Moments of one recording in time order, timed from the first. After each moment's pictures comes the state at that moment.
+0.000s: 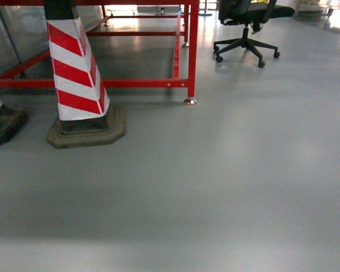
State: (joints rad) left arm 0.00 0.01 0.01 0.00 0.00 0.00; right arm 0.00 0.00 0.01 0.00 0.00 0.00
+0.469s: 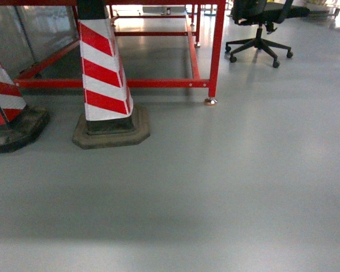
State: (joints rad) left arm 0.00 0.01 0.01 -0.01 0.00 0.00; right arm 0.00 0.00 0.01 -0.01 0.00 0.00
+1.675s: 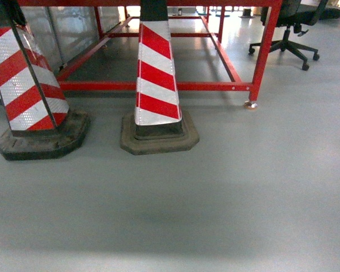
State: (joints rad) left arm 0.00 0.01 0.01 -0.01 0.00 0.00; right arm 0.00 0.00 0.01 0.00 0.00 0.00
